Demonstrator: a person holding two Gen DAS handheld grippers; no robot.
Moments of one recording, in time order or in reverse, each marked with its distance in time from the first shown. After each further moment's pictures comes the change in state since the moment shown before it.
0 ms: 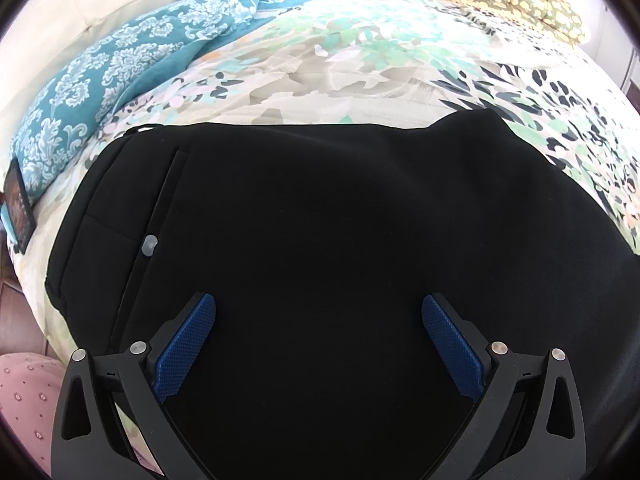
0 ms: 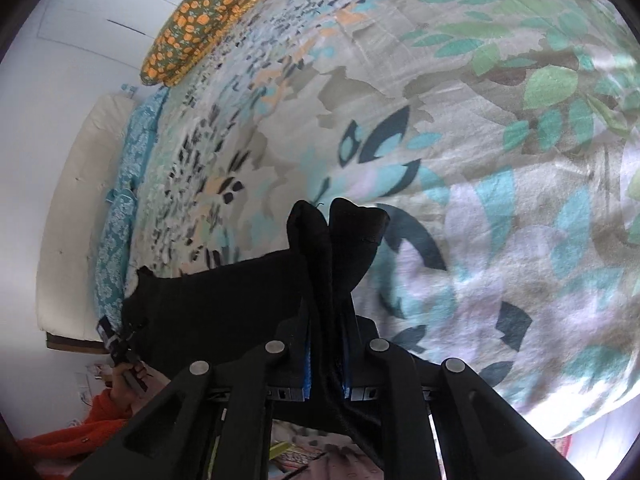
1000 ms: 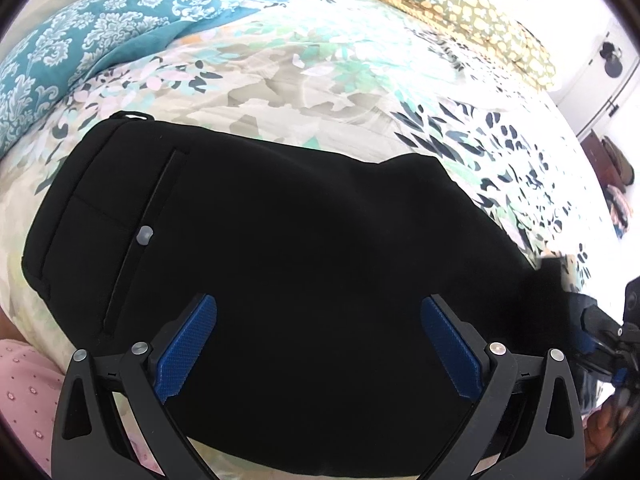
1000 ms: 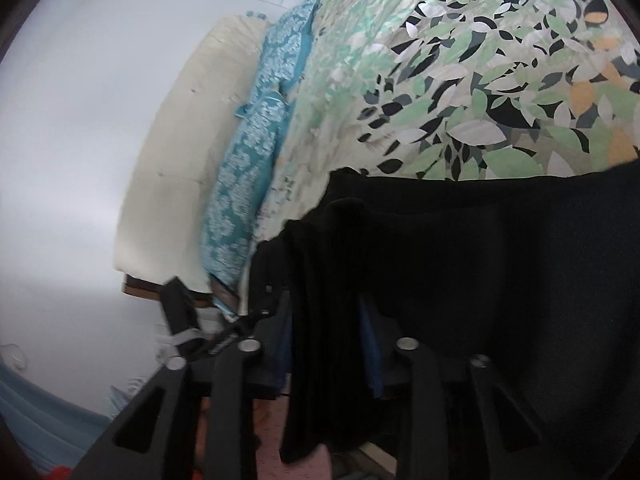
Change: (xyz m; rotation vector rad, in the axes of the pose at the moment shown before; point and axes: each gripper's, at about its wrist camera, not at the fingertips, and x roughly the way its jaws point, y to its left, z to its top) left arm -0.034 0.029 0.013 -0.119 0.037 -0.289; right arm 0.321 0.346 -0.112 -0.170 0.192 0.324
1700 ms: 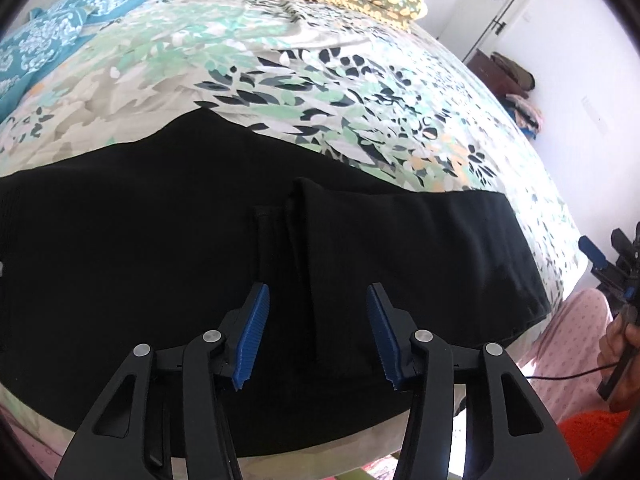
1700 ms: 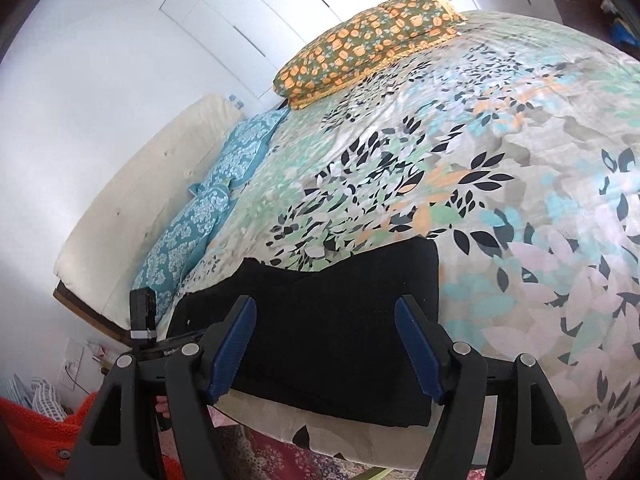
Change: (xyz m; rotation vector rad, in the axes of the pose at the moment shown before) left arm -0.002 -0.098 -0.037 0.342 0.086 -0.318; right arm -0.239 -0.033 -0.073 -0.175 -0.430 -0.292
